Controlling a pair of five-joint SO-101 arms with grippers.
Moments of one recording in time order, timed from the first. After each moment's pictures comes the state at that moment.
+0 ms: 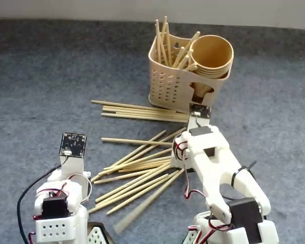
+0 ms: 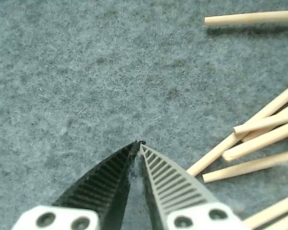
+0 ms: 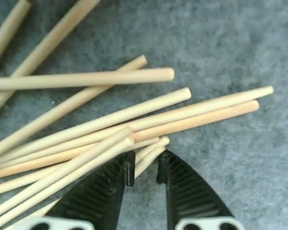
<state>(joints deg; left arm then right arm) -12.2 -103.7 96.0 76.8 -5.4 -18.6 -8.7 49.3 58.0 -18.5</state>
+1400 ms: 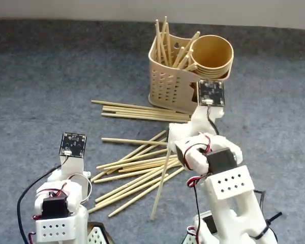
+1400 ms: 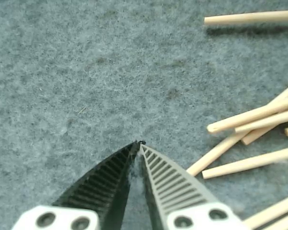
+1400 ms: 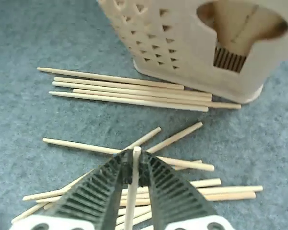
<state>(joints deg) -12.2 -103.7 96.0 76.8 -5.4 -23.3 -49.9 47.2 58.0 -14.7</state>
